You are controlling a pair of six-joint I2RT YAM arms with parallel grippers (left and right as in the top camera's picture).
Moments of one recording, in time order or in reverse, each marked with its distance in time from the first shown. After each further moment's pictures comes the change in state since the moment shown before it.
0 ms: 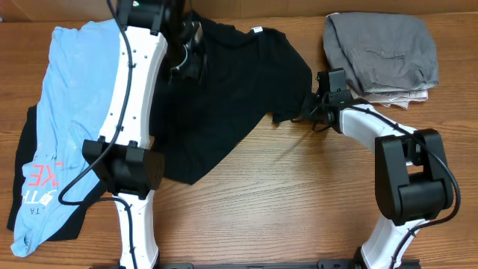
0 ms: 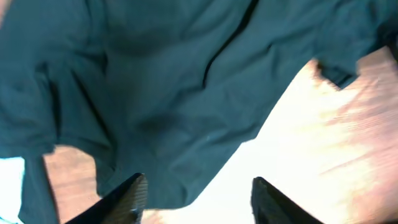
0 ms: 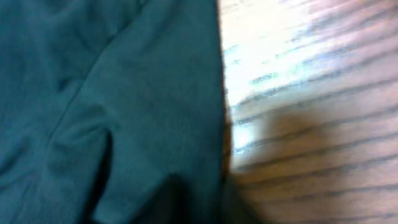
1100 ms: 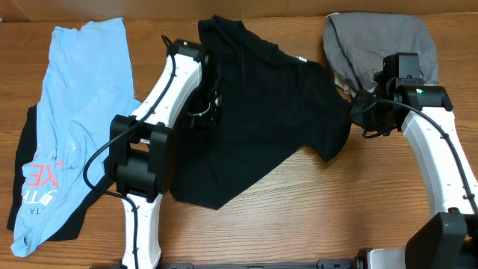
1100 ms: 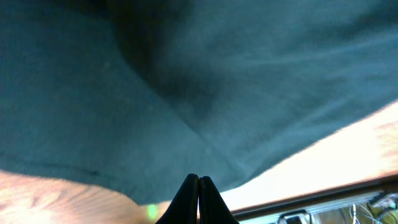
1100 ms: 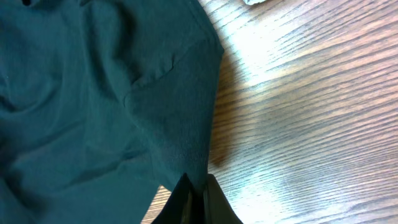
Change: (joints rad) left arm -0.097 0.002 -0.583 0.124 0.019 -0.014; right arm -0.217 -0.400 0.171 -0.763 -0.066 -0.053
